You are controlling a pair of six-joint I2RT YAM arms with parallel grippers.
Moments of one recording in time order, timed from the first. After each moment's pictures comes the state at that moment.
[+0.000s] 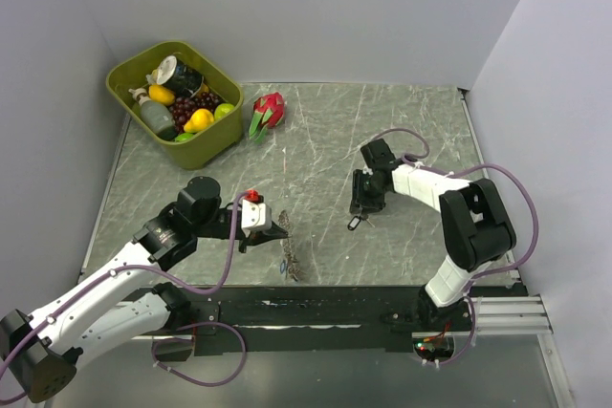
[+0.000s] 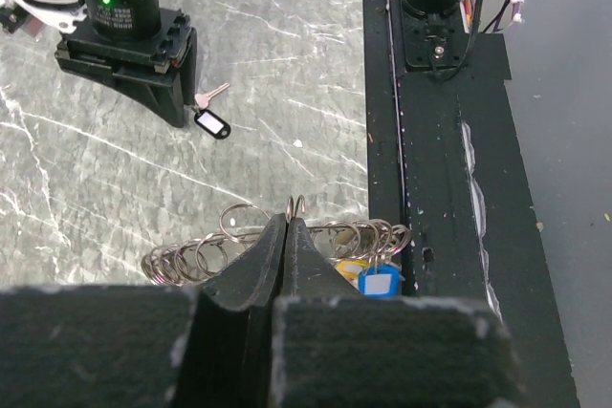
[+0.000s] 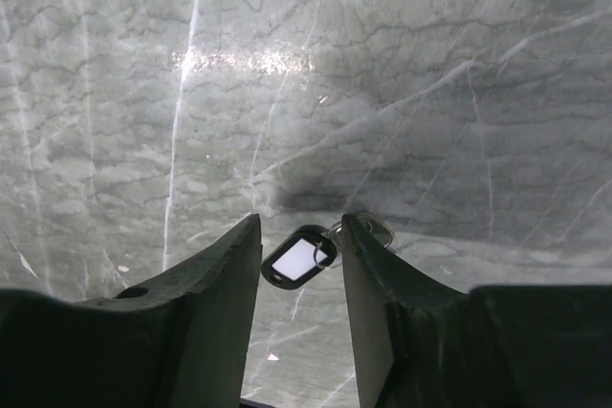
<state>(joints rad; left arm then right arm) -0.72 0.81 0.69 -0.24 0.76 0.36 0.37 1.67 0.97 -0.51 -0.12 0.48</state>
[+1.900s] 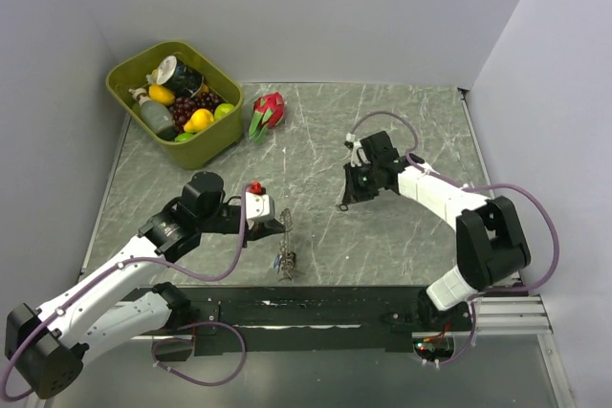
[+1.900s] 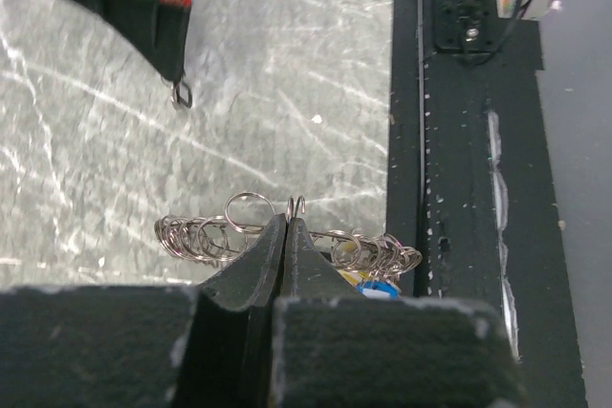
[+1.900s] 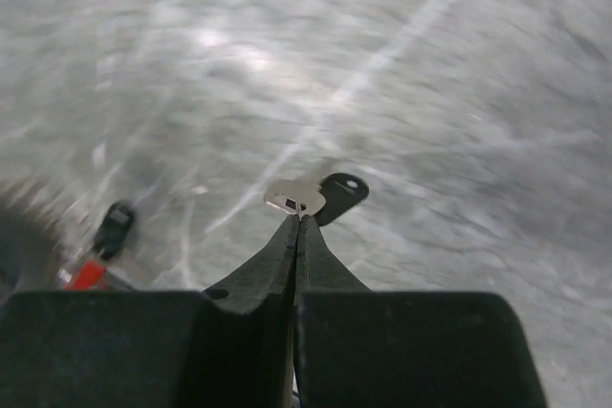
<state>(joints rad) -0.68 0.86 0.69 -0.25 0.73 0.35 0.41 1.55 1.00 -0.51 -0.28 0.24</state>
